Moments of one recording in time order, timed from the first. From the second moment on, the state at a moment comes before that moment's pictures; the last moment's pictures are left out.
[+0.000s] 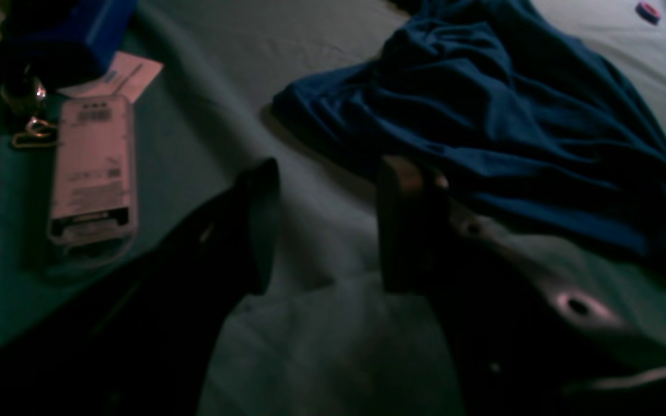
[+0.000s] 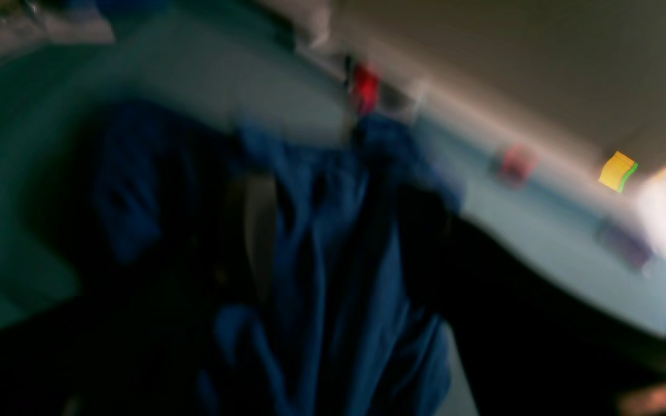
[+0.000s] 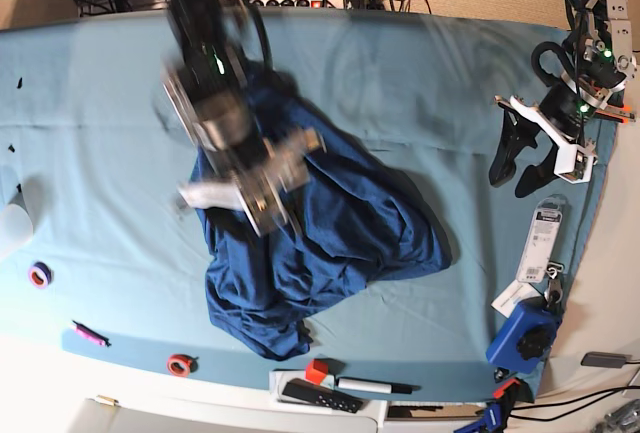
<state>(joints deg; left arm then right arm) 20.3 -24.2 -13.6 105.4 -35.6 -30.2 18.6 -0.4 3.5 -13.0 113.9 -13.7 14.9 -40.6</state>
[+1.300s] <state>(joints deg) 16.9 -24.1 -13.6 105.5 -35.7 -30.2 19.7 49.5 8.6 -13.0 42.3 -24.9 3.8 -44.7</state>
